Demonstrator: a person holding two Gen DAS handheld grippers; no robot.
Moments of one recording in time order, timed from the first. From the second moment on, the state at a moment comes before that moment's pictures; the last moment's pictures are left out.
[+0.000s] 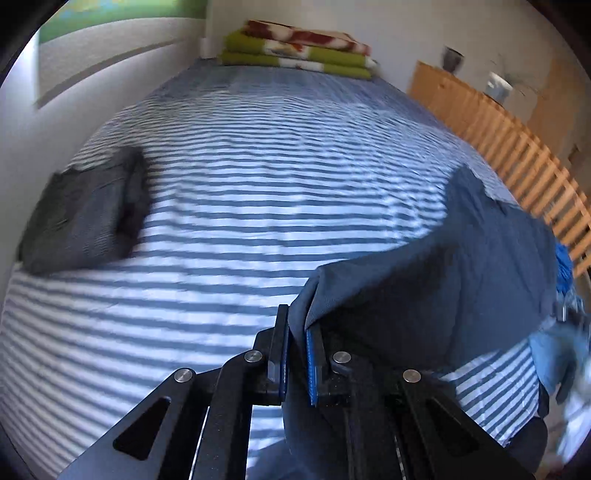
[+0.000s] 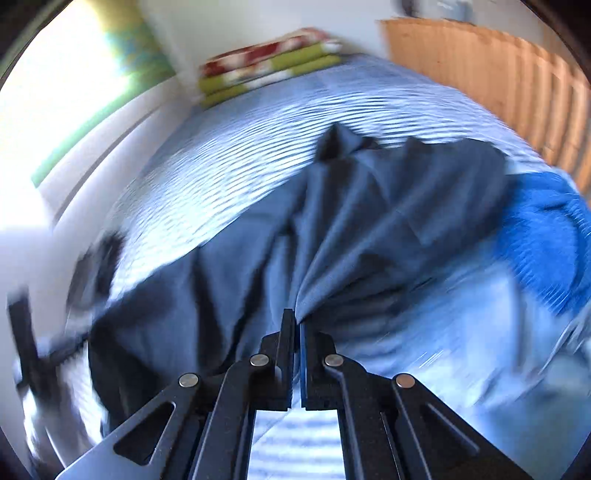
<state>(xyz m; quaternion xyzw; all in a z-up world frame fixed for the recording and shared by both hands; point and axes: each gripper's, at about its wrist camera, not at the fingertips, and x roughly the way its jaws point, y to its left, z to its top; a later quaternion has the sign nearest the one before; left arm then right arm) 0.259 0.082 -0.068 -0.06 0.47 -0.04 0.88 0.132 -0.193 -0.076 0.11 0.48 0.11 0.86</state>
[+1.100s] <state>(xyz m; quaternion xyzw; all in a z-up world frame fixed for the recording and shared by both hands) 0.206 0.094 -0.025 -0.03 0.44 -0.01 0.90 0.133 -0.257 -0.165 0.16 0.59 0.01 0.79</state>
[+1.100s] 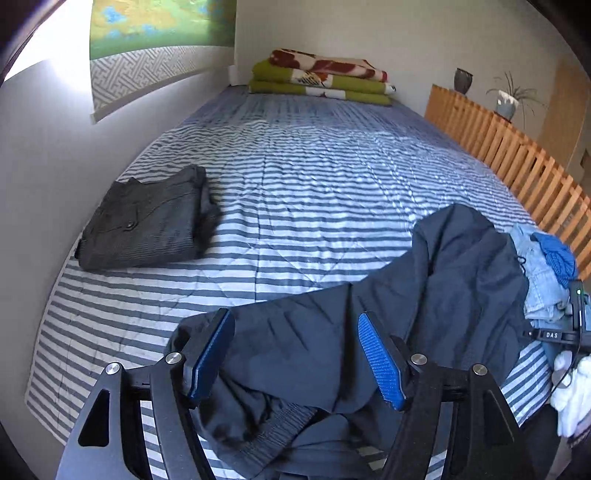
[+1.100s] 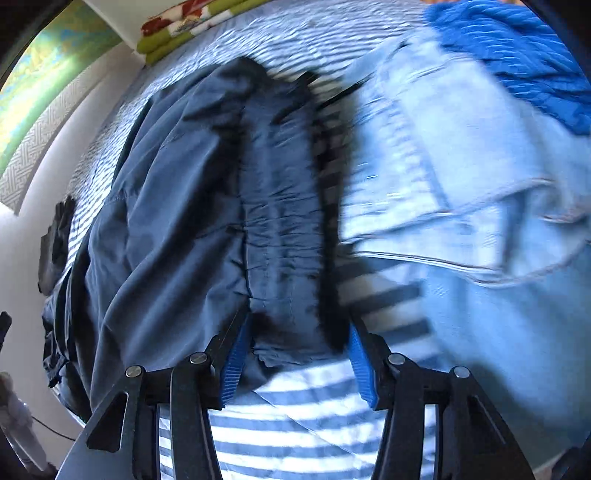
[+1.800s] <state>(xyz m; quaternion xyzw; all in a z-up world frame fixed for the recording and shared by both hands) 0.184 0.174 -0.040 -0.08 0.45 0.02 0.89 0.086 -0.341 -0.012 -0.07 0.45 -0.27 0.85</state>
